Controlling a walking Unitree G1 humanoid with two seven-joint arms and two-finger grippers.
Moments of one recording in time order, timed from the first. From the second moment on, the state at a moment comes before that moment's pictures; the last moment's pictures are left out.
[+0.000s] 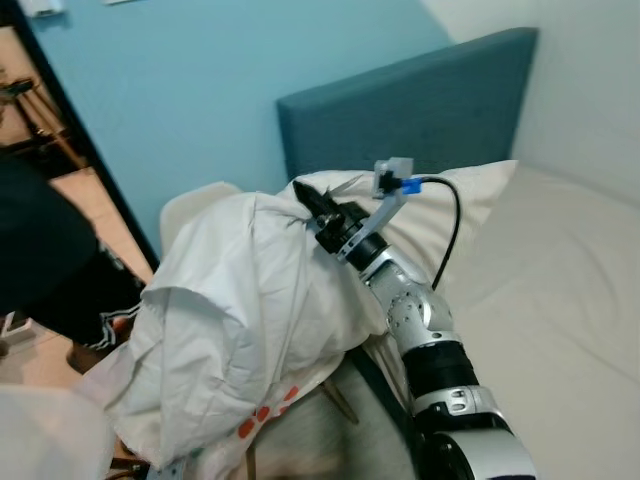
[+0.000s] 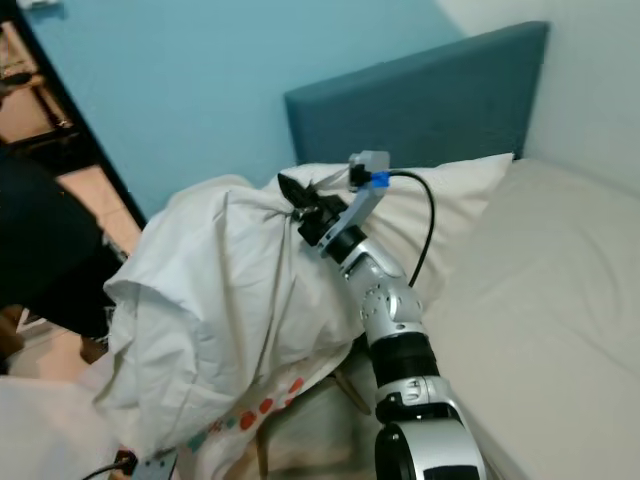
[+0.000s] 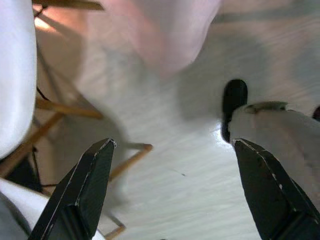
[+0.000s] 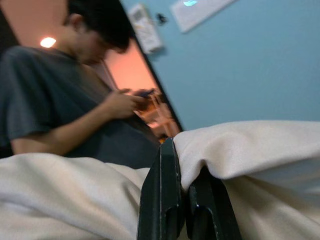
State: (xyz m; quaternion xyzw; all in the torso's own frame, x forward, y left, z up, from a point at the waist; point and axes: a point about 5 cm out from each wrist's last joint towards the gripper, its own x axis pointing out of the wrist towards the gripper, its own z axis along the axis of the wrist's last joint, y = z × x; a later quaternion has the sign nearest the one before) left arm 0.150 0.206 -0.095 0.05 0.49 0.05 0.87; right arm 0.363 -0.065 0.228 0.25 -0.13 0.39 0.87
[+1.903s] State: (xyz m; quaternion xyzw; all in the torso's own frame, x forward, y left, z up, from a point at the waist) left arm 0.188 0.214 -0.076 0.05 0.42 0.05 0.90; right arm 0.341 -0.031 0.254 0.24 -0.14 0.49 0.82
